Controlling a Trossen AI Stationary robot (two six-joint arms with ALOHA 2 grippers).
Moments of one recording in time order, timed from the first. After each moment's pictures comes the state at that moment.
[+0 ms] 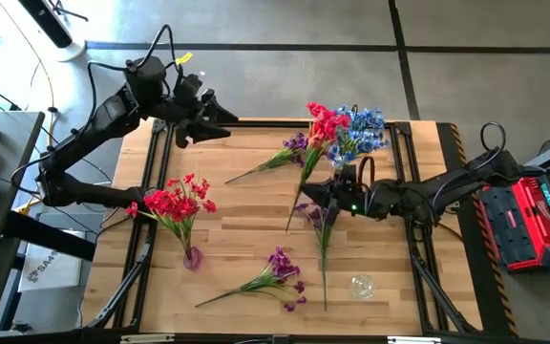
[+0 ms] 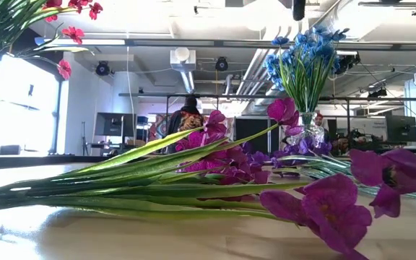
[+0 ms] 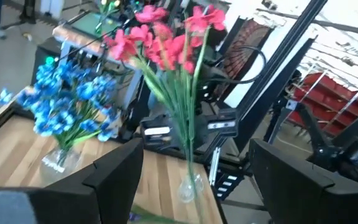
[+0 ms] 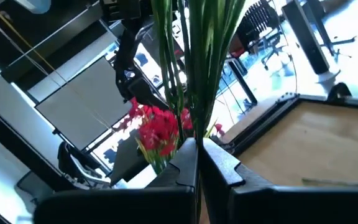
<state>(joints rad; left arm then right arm) 0.58 1.17 1.43 -0.41 0.78 -0.32 0.27 1.23 0.84 0.46 0.53 0.60</state>
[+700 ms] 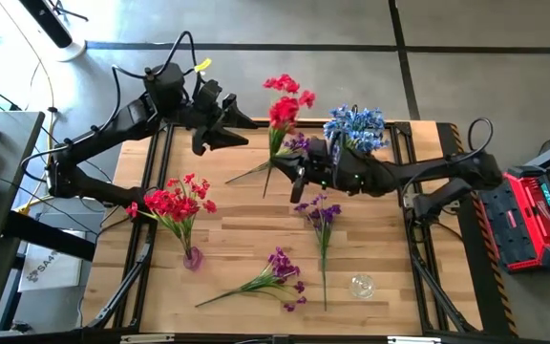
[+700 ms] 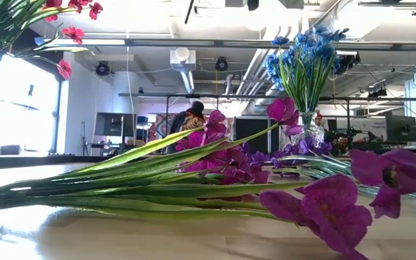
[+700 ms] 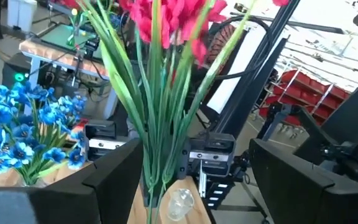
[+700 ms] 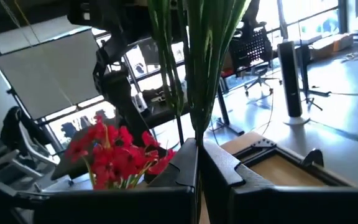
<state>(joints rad) 0.45 1.26 1.43 -0.22 0.74 -0.35 0.07 1.46 1.19 0.32 0.34 0.29</state>
